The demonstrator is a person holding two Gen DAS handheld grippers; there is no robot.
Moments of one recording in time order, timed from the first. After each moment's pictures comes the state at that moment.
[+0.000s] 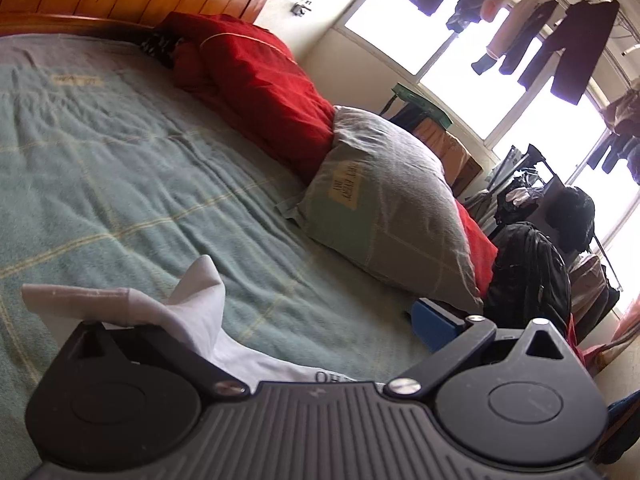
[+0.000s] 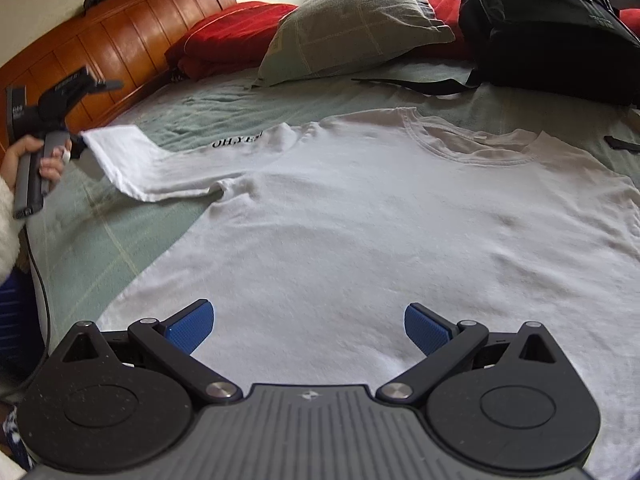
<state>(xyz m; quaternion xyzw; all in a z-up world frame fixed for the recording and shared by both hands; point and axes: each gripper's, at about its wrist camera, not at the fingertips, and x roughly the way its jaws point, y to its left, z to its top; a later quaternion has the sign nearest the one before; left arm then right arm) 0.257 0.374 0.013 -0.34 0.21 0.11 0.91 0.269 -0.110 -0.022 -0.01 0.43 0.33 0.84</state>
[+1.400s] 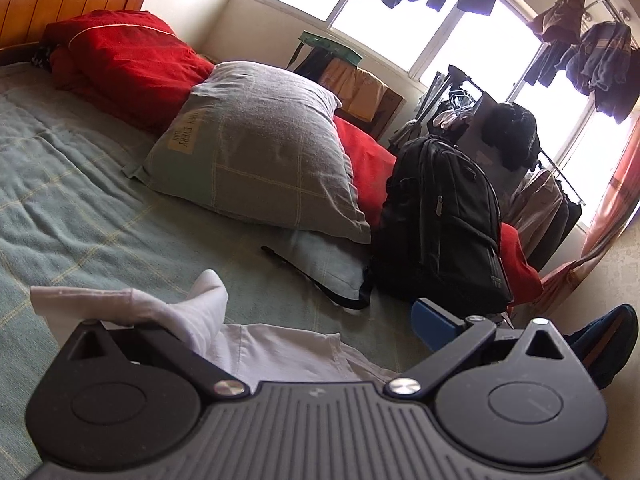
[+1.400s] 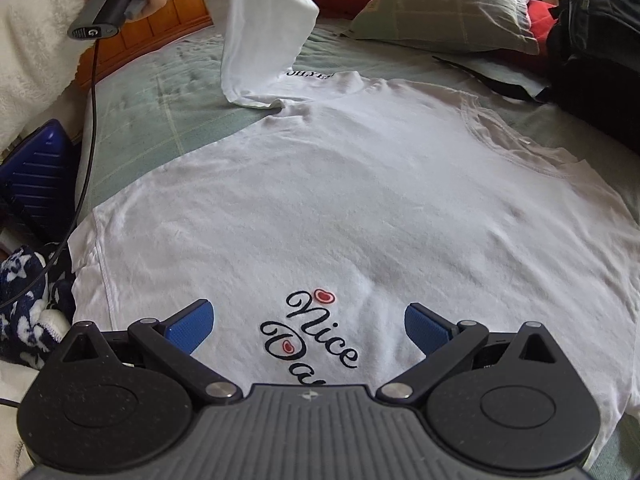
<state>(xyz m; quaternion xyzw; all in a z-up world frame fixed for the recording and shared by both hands) 0.318 0.181 0.076 -0.27 0.26 0.03 0.93 0.256 -0.153 -0.027 -0.15 0.43 0.45 0.77</state>
